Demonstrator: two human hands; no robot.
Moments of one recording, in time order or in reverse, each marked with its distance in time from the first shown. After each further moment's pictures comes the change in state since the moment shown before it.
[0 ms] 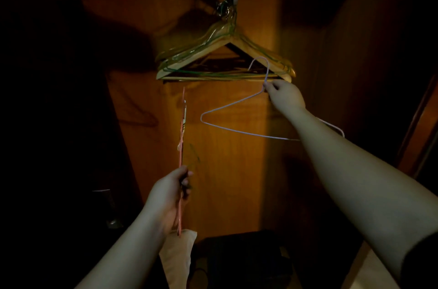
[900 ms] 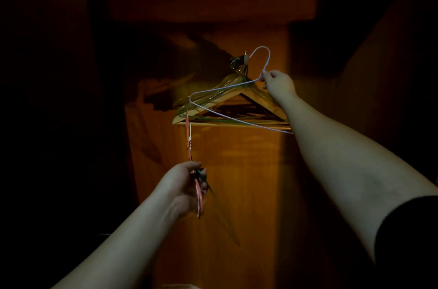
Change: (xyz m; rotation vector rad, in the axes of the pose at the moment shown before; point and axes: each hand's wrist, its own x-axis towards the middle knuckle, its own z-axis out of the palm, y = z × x) left_hand -0.019 0.097 0.066 -0.092 -0.110 -0.057; right_hand 0.126 -0.090 -0.032 0.278 0.075 -0.030
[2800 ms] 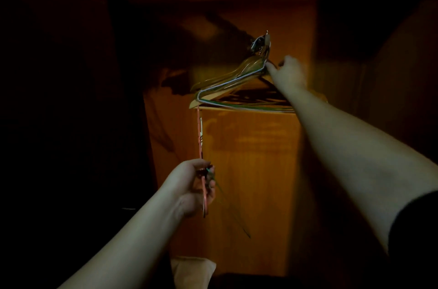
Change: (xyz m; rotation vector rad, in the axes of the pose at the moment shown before) left_hand 0.009 -0.017 -0.034 -0.017 -0.025 -0.073; right_hand -0.016 -0.004 0.032 -0.250 0.054 -0.028
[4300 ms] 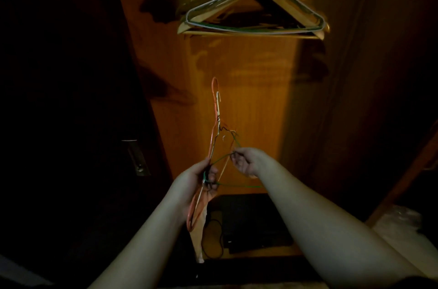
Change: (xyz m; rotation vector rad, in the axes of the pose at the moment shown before) left_hand -0.006 -0.134 -0.092 0.001 -0.055 -0.069; right_hand -0.342 0.084 0.118 0.972 -0.649 1.350
